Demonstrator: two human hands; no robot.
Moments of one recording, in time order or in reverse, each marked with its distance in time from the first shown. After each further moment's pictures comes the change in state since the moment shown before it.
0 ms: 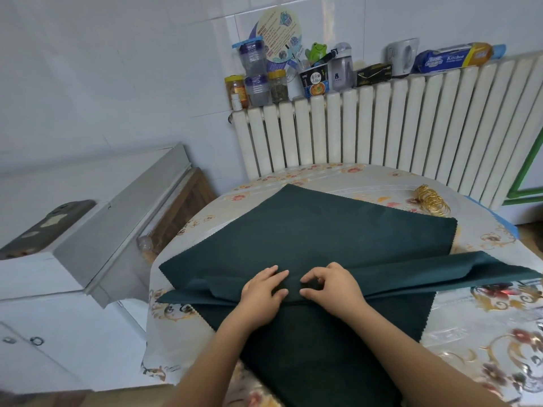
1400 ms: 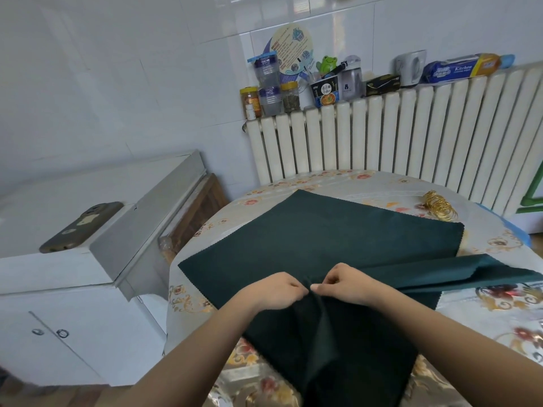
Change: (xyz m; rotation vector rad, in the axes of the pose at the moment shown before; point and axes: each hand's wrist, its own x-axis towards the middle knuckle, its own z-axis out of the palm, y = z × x) left_hand -0.016 0.026 -0.044 -0.198 -0.338 0.004; right_hand -0.001 -0.003 -0.028 0.072 -0.281 -0.029
